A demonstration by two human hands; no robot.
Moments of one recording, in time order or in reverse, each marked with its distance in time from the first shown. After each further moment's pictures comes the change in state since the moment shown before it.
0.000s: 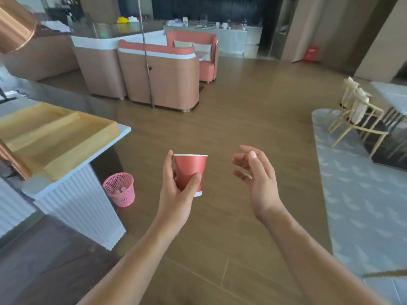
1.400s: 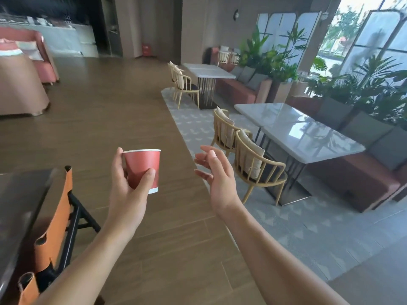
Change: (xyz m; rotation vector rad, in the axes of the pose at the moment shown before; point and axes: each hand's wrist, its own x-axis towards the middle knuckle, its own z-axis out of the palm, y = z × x) left_hand -0.757 0.219 -0.296 -0.154 -0.570 0.031; right_hand -0.942 -0.218 0.010 -0.144 0.560 -0.150
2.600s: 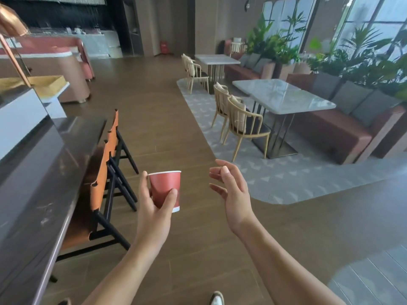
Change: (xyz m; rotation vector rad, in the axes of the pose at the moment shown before) left_hand -0.760 0.163 -0.063 0.126 0.021 -0.090; right_hand -0.724 -0.169 -0.202 0.047 0.022 0.092
